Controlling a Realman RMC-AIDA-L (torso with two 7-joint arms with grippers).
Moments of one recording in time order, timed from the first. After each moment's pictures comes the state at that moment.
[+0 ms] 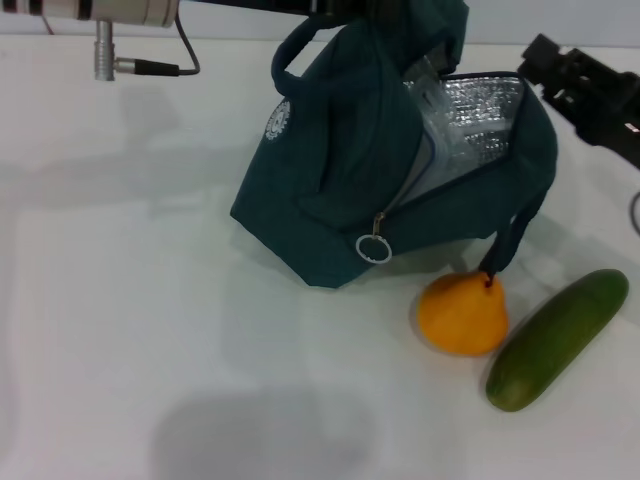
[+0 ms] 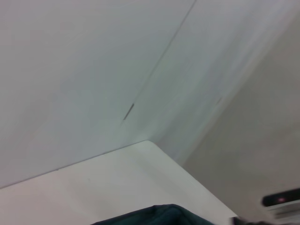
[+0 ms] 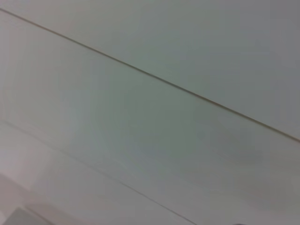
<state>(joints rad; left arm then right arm) -0.70 -2.06 1.00 1.17 1.88 1.49 -2.41 0.65 2.02 -0.21 -0.07 -1.80 -1.61 1.70</state>
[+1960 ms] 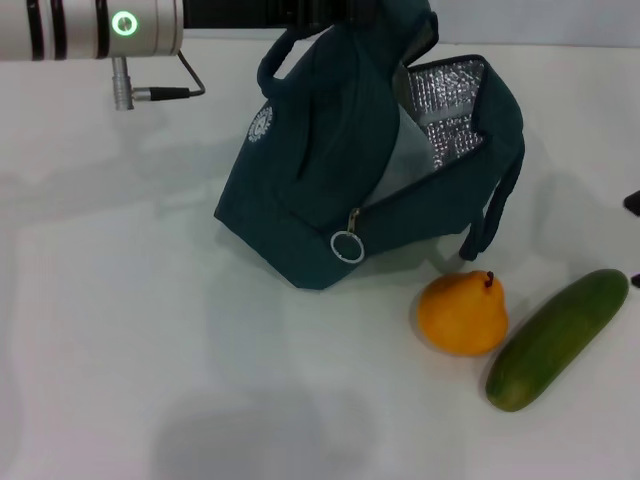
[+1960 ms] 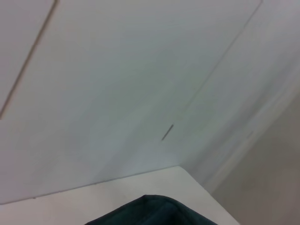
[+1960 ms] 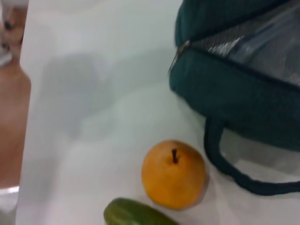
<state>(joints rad) -0.67 -2.09 0.97 1.01 1.85 1.34 -2.29 0.72 1.94 -0.92 -1.31 -2.42 -1.99 1.73</state>
